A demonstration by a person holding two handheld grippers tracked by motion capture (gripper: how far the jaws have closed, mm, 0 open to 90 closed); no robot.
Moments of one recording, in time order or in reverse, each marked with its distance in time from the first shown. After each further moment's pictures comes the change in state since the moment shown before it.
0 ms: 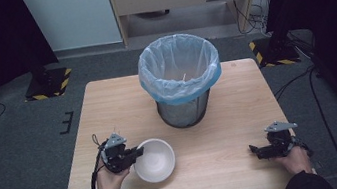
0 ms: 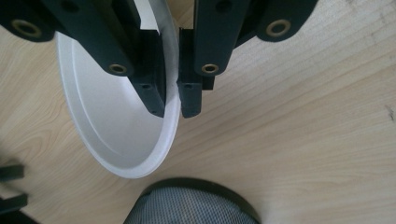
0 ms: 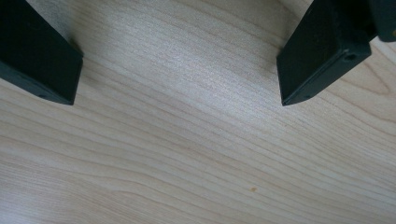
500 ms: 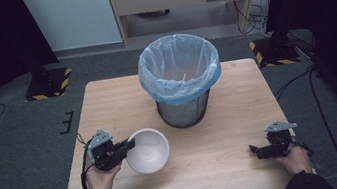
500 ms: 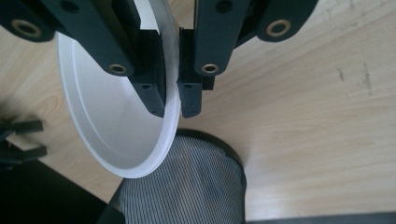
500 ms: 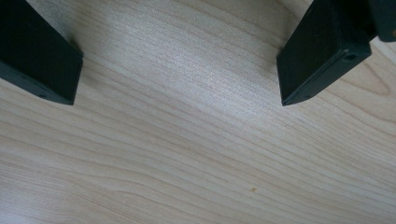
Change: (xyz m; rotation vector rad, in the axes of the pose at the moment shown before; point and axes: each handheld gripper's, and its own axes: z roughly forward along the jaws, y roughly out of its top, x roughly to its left) left arm 0.003 0.015 -0.036 -0.167 0.024 0.002; right arm 0.000 0.000 0.000 0.003 0.001 -0.001
